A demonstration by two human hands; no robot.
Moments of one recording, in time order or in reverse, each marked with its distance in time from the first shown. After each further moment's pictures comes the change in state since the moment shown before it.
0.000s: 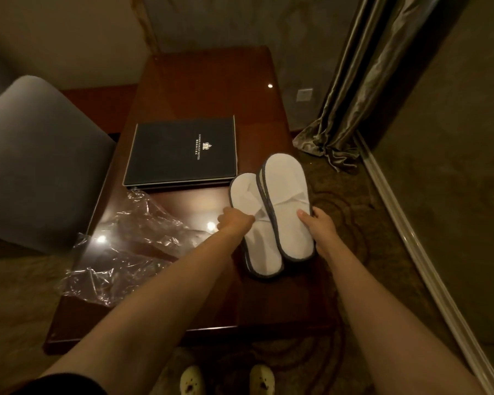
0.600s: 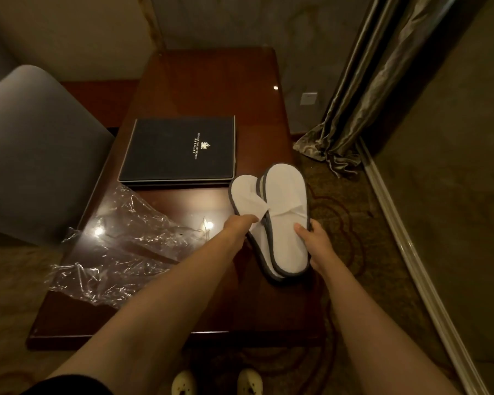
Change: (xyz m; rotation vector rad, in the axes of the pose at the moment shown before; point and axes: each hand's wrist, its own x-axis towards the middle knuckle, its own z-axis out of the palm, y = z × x) left_hand 0.013 -0.002 0.028 -0.514 -0.174 -0.068; right_hand 0.013 0.024 -0.005 0.044 -0.023 0.015
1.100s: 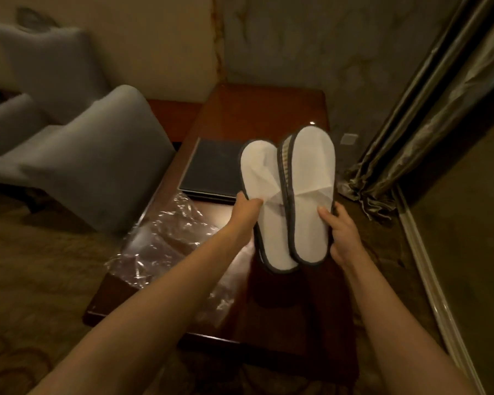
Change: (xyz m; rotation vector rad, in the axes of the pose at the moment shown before) left_hand -0.070 0.065 -0.096 -0.312 0.015 0.400; right_hand -0.047 -0.101 0.059 0.258 -0.269 -0.245
